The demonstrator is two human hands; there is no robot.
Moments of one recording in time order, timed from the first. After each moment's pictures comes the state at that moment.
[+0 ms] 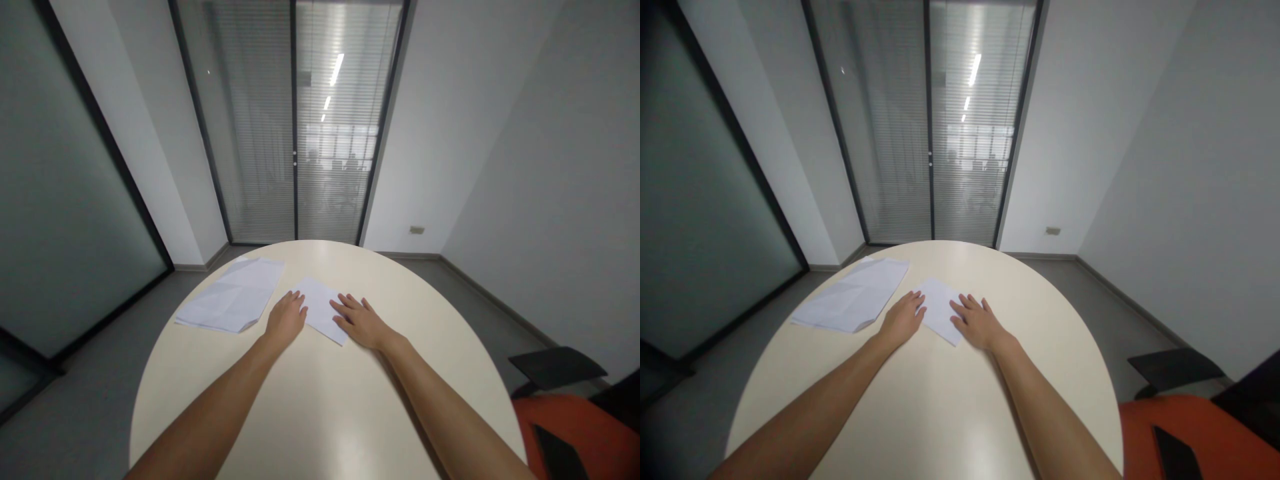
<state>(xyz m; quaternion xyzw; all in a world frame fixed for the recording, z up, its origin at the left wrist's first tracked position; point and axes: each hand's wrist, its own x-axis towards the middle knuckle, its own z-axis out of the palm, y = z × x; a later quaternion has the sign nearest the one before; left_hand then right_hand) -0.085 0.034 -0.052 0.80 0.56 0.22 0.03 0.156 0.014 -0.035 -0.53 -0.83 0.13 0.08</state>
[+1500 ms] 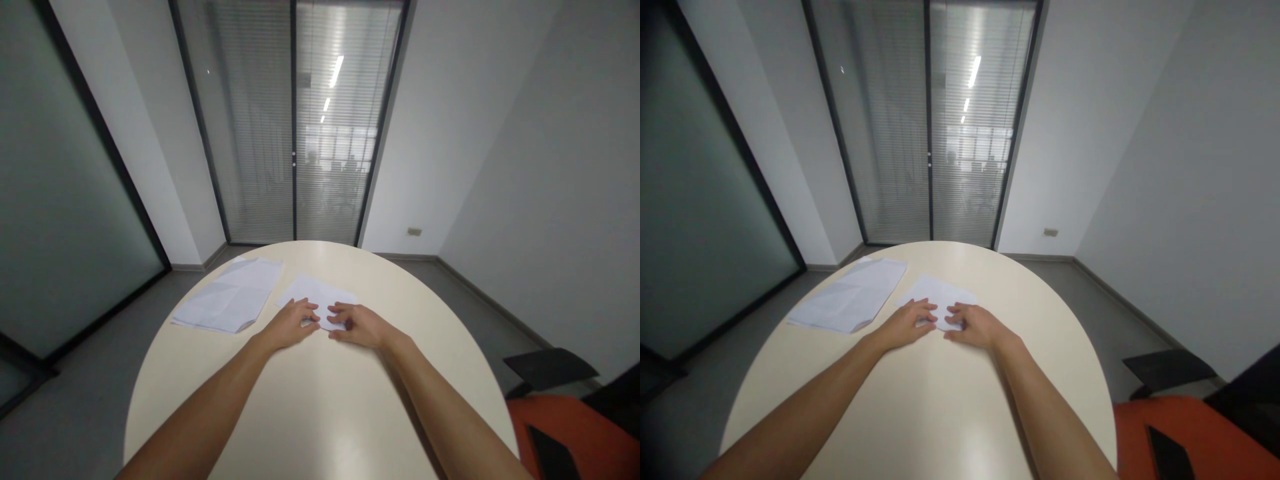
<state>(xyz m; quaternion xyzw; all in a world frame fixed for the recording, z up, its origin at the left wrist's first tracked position) -0.087 0.028 -0.048 0.86 0.41 0.23 0.19 0.166 0.011 -0.015 -0.41 -0.87 0.21 0.15</state>
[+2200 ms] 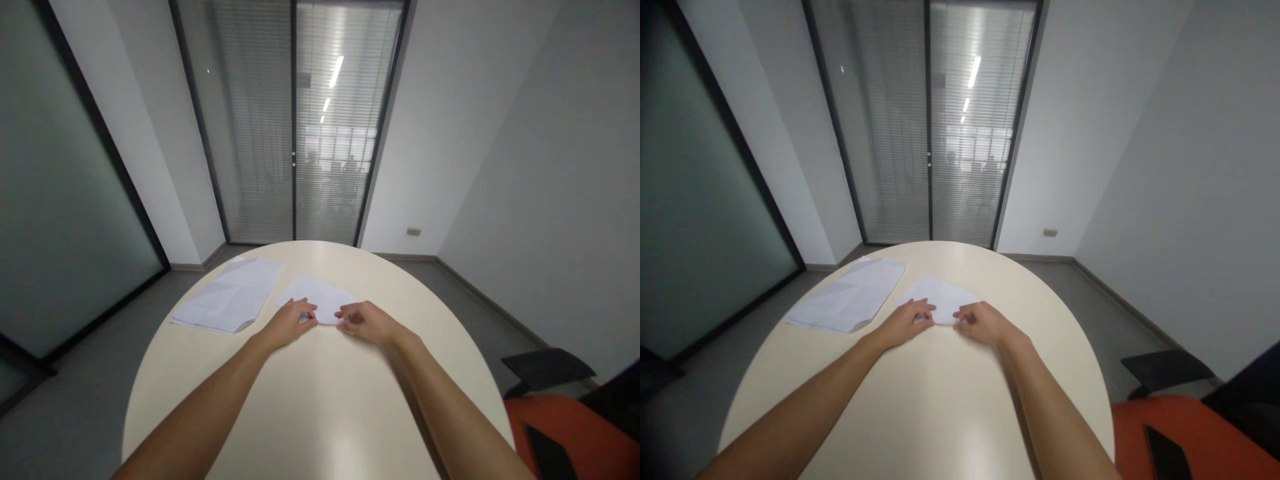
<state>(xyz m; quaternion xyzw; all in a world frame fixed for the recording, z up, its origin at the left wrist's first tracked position) -0.085 0.029 -0.043 0.84 0.42 0.24 0.23 0.179 0.012 -0.013 -0.45 -0.83 0.26 0.19</state>
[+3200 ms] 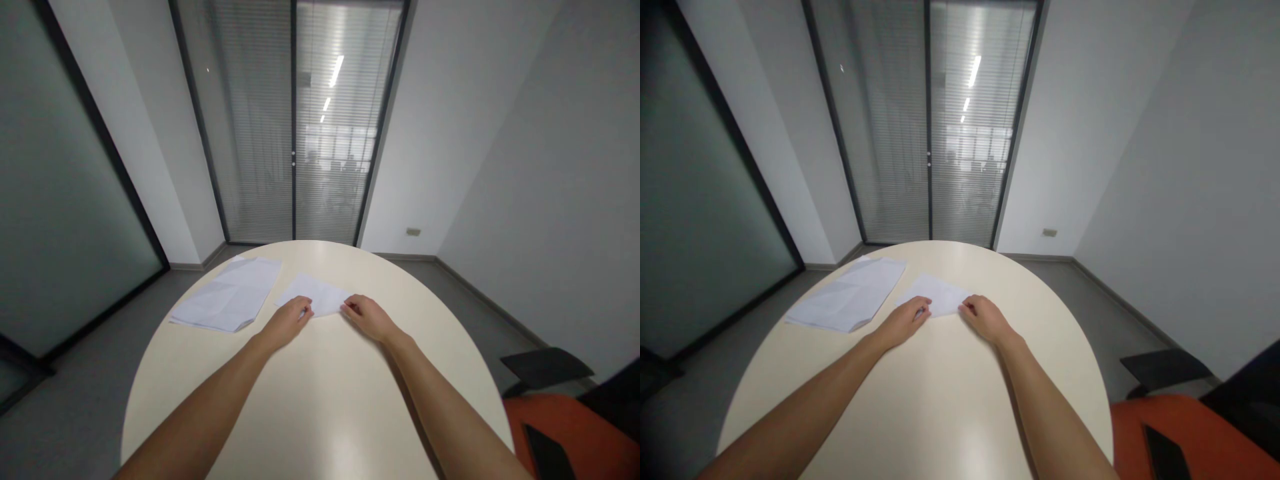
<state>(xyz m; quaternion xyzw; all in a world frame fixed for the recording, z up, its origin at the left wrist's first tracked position) -0.084 0.033 -0.052 0.84 0.42 0.30 0.17 0.179 0.025 -0.029 -0.51 -0.81 0.11 0.25</state>
